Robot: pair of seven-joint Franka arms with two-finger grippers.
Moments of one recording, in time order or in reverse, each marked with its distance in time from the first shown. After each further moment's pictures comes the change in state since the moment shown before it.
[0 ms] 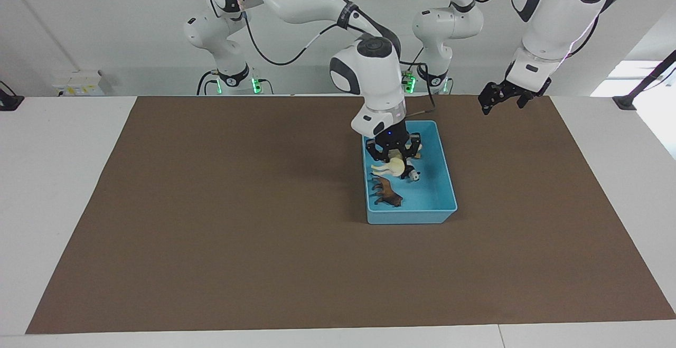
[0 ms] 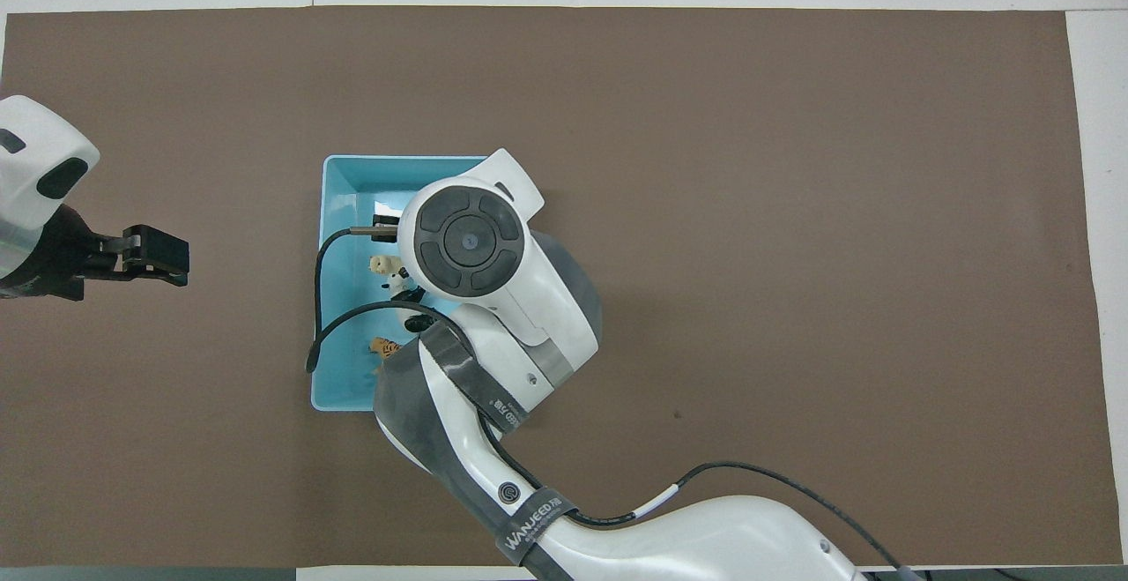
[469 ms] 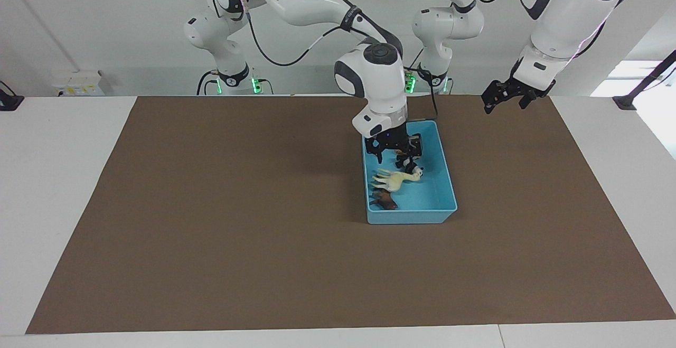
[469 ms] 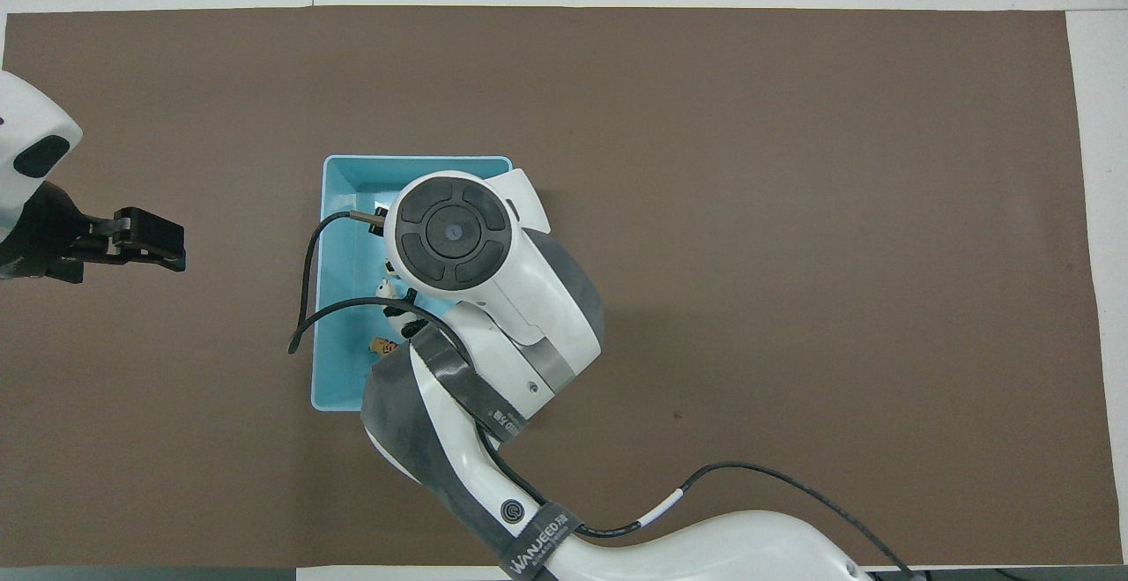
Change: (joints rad) left arm -0.052 0.052 0.046 0.091 -0.027 -0.025 0.038; right arm -0.016 -0.052 -0.030 0.096 -0.002 -0.199 0.235
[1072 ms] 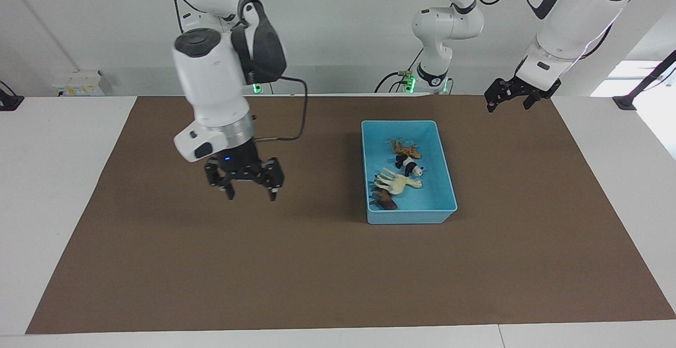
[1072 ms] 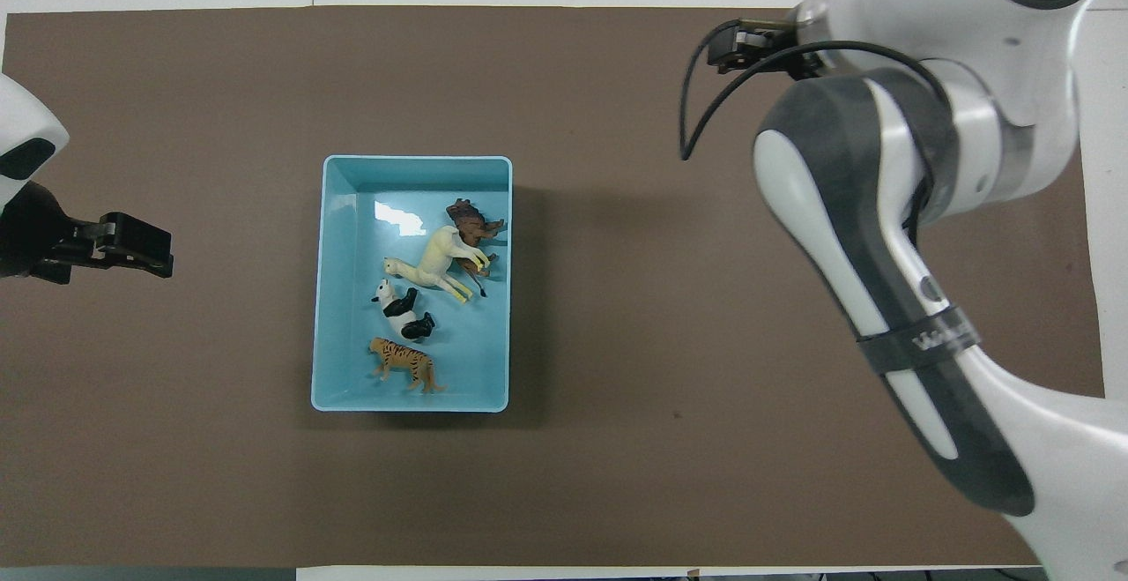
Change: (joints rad) left arm 0.021 0.001 0.004 0.008 0.000 -0.030 0.078; right arm -0.493 -0.130 -0.044 -0.064 -0.069 -0.079 -0.791
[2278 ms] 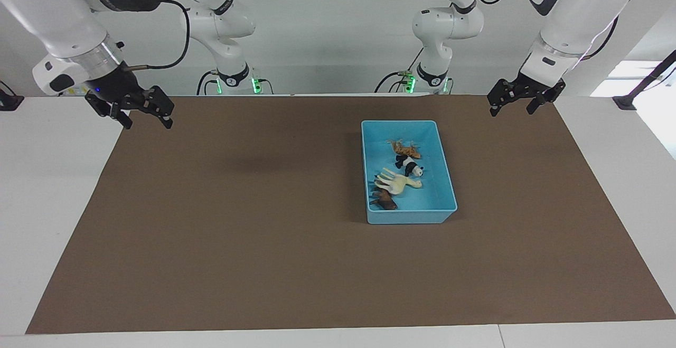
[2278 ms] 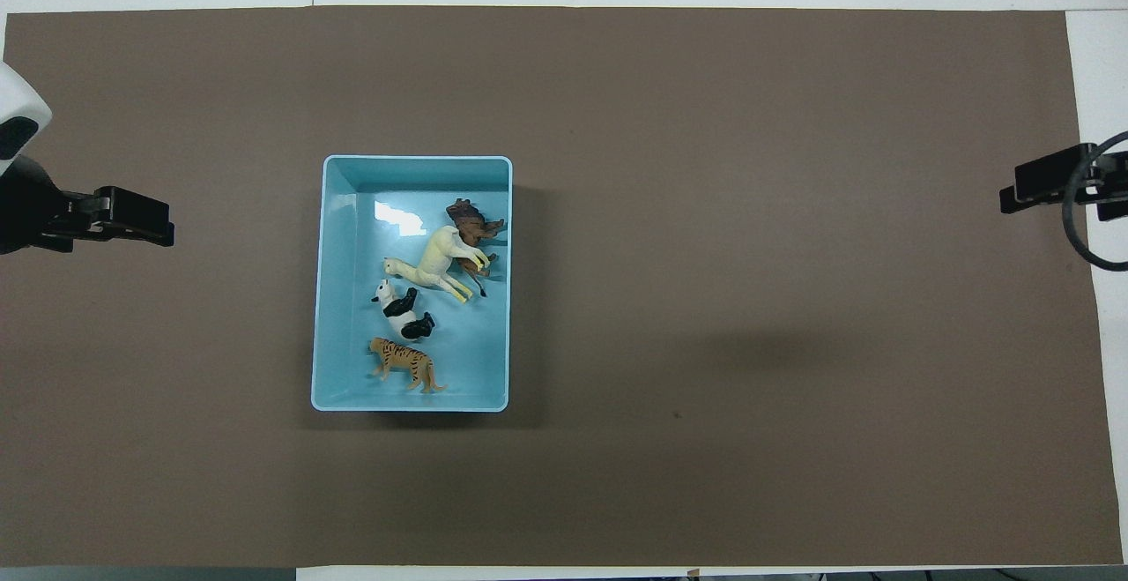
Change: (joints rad) left arm 0.024 -0.001 -0.024 0.005 -0.031 0.099 0.007; right arm -0.363 -0.382 0.141 -0.216 -0.046 -0.476 -0.245
